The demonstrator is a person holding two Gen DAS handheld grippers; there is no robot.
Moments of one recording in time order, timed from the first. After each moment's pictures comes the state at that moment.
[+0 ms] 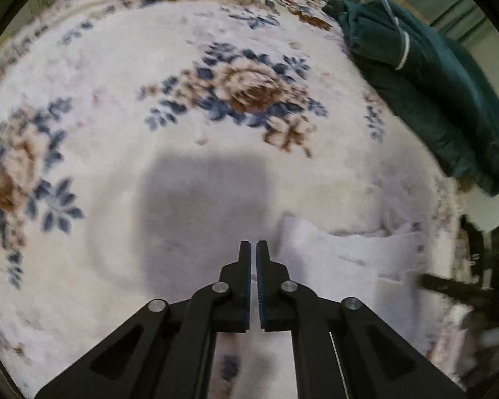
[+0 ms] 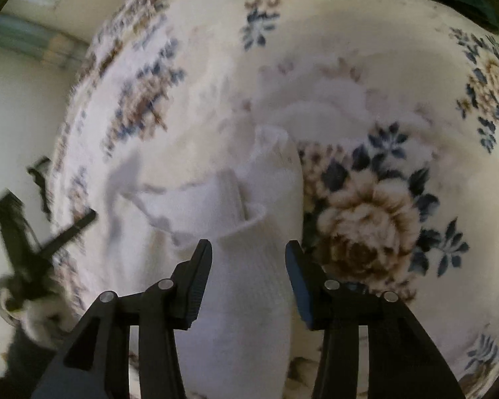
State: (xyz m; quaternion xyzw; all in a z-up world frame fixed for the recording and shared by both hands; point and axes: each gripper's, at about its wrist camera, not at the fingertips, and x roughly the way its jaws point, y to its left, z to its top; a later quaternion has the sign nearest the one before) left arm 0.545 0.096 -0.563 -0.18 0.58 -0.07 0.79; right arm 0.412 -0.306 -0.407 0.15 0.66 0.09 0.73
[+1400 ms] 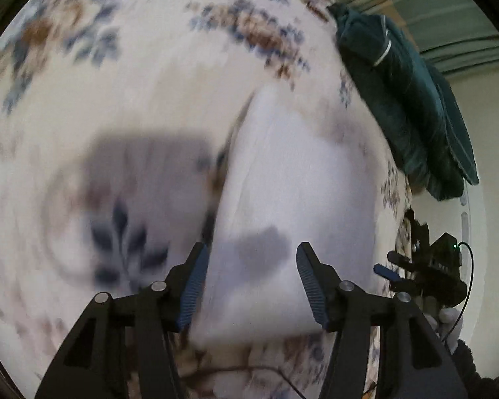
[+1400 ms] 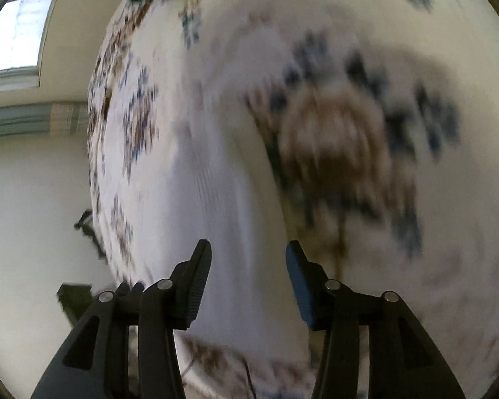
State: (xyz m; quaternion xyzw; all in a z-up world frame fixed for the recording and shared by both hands) left arm 0.409 0.121 -0.573 -0.32 0.59 -0.11 0.73; right arm 0.320 -0.379 -0.421 0.37 0.65 0.08 0.66
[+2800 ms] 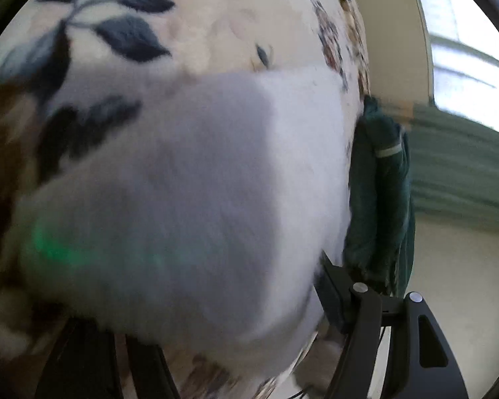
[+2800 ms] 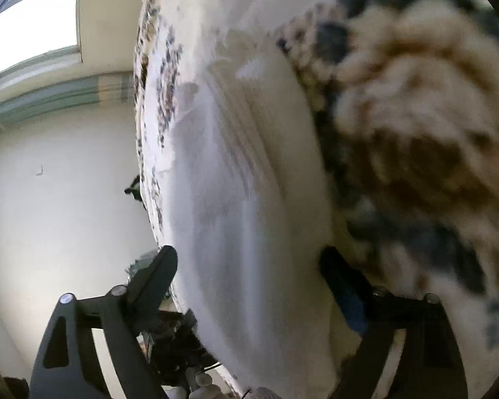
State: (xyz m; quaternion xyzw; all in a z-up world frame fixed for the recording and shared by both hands) left arm 0.364 0.065 -0.668 -0.64 0.43 -0.03 0.64; right arm 0.354 -0.352 -0.512 0.42 0.64 0.23 0.60
